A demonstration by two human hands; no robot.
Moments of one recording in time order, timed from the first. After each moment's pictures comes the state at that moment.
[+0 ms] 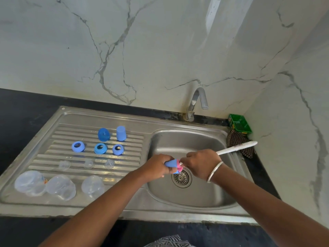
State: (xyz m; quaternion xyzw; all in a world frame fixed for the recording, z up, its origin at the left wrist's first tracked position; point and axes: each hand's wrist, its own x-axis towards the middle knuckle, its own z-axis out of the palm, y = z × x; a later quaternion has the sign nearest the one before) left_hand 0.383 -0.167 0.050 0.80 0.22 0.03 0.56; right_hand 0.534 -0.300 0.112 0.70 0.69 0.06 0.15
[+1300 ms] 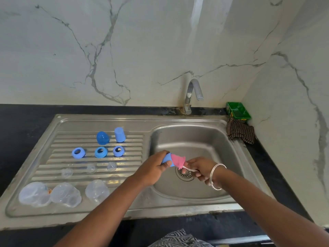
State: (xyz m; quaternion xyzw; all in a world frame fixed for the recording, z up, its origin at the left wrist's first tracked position) left_hand 0.363 -0.162 0.028 0.86 0.18 0.09 0.48; right_hand 0.503 -0.321 0.106 0.77 0.23 -0.50 -0.31
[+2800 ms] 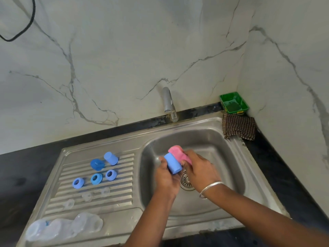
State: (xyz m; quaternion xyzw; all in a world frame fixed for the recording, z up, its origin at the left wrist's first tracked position) left_hand 0.501 -0.267 0.075 0.20 0.41 0.30 0.84; right_hand 0.574 -0.357 0.069 0.84 0.40 -0.12 -0.34
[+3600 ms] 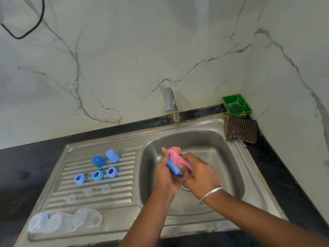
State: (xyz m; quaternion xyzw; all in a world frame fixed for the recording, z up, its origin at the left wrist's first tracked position) left_hand 0.501 -0.267 0.082 0.26 0.38 0.23 0.85; right_hand 0.562 -0.368 0.085 0.82 0.41 -0.12 -0.39
